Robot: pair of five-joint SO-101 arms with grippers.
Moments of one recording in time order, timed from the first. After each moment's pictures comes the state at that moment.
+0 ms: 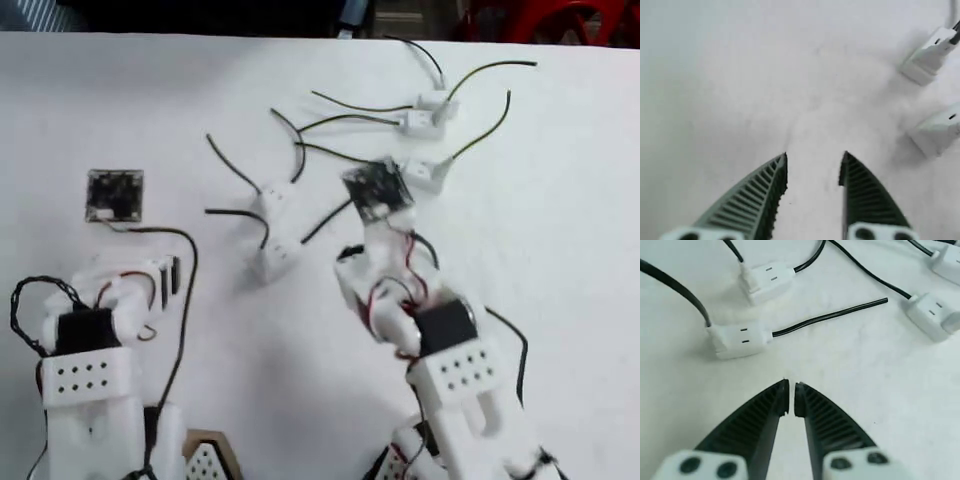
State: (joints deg) left arm -14.1 -58.9 61.5 60.7 -9.5; right arm -22.2 -55.6 55.0 55.9 5.7
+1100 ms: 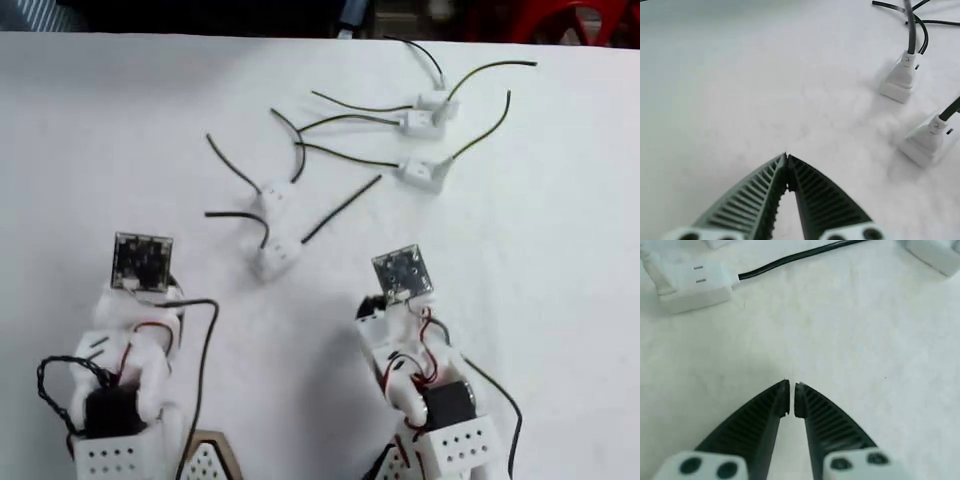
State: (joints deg) left arm -11.1 -101.2 88.1 58.7 -12.6; right arm -17.8 -96.6 96.3 50.3 5.7
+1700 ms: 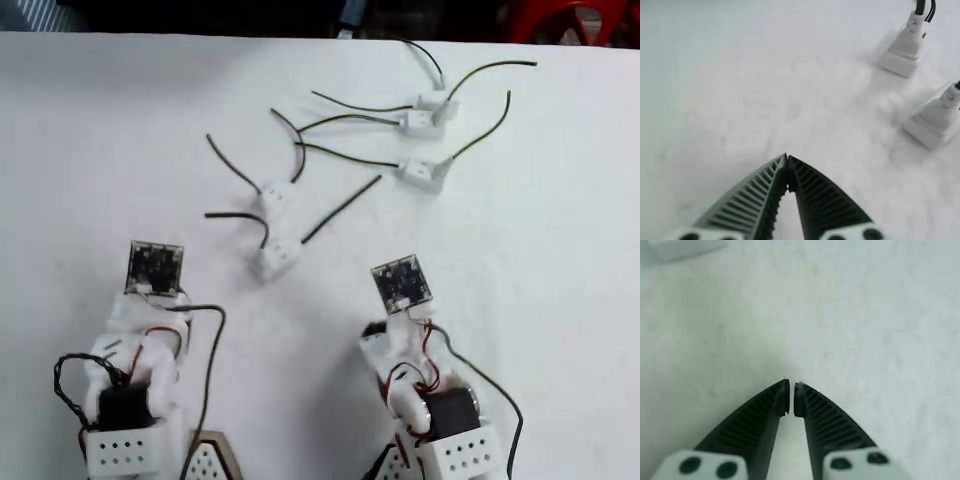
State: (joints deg) left arm -10.8 -104.0 97.1 57.5 -12.6; right arm -17.9 -101.8 96.4 68.0 5.7
